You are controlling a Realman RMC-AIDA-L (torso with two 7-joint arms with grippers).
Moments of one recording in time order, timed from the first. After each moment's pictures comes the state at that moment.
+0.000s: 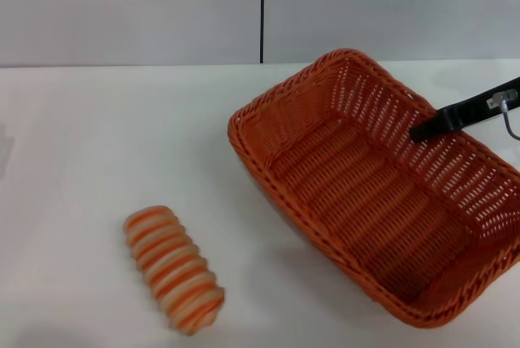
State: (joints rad) left arm -0.29 -2.07 0.17 -0.05 1.10 1.28 -0.25; right arm 0.78 1.98 -0.91 -0.77 0.66 1.46 -0.77
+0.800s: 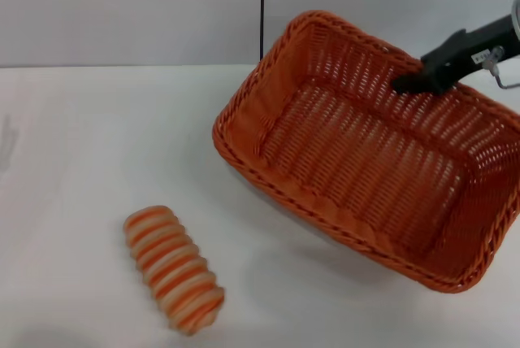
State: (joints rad) left arm -0.30 -2.07 0.17 -0.04 1.10 1.32 -0.25; right arm 0.86 1.98 -0.91 -0.83 0.66 1.44 -1.15
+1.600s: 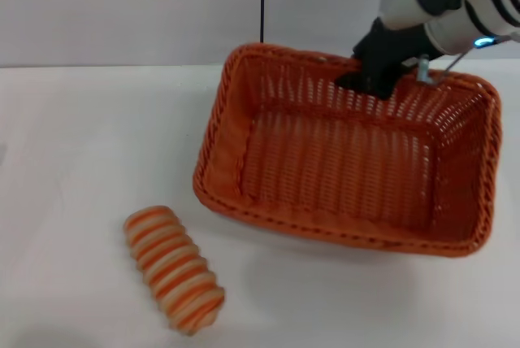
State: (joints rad) left arm -0.24 -2.07 0.17 -0.05 1.10 1.39 -0.25; right arm 0.90 2.06 -1.18 -0.84 0.67 1.20 -1.45
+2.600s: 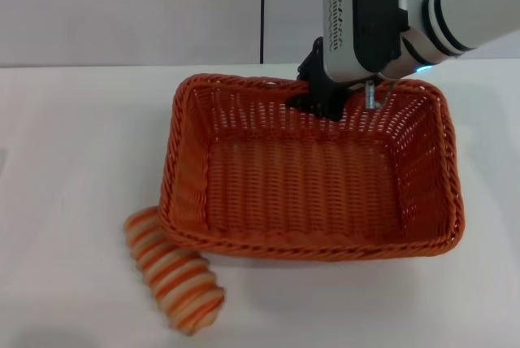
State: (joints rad) left arm -0.22 -2.07 0.18 -0.07 1.11 1.49 -0.25; right arm 0.92 2.08 -1.42 -0.74 0.86 1.04 -1.59
